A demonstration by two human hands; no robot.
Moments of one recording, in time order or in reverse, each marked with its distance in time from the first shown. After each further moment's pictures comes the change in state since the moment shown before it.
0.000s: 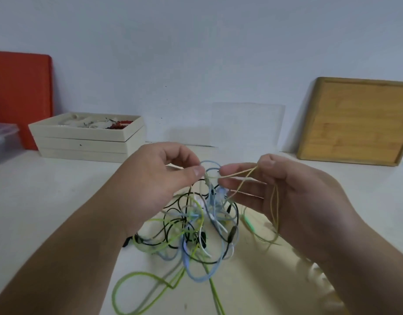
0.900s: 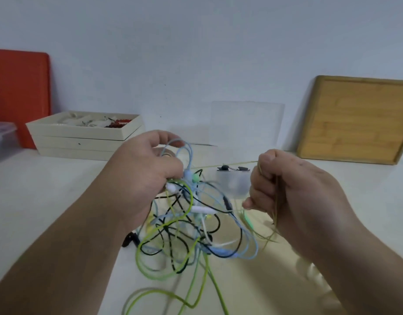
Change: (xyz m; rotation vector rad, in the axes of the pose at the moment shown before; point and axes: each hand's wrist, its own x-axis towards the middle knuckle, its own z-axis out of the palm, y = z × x) left_hand 0.003 -0.001 -0.005 -0.278 0.117 -0.133; right_hand 0.004 0.007 -0.002 -0.011 0.105 -0.076
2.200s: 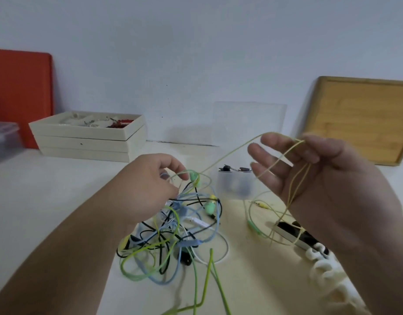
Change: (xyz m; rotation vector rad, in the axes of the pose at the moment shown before) left_hand 0.003 -0.013 -0.004 0.495 -0.037 -0.062; right_hand -0.006 -0.027 -0.005 0.347 0.002 -0.012
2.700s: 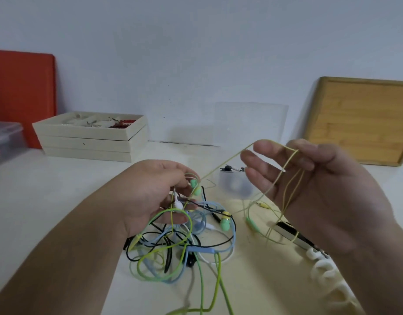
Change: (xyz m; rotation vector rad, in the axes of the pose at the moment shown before) left_hand -0.007 0.012 0.003 -0.447 -0.151 -0.232; right_hand -0.001 0.005 0.000 0.027 -0.062 0.064
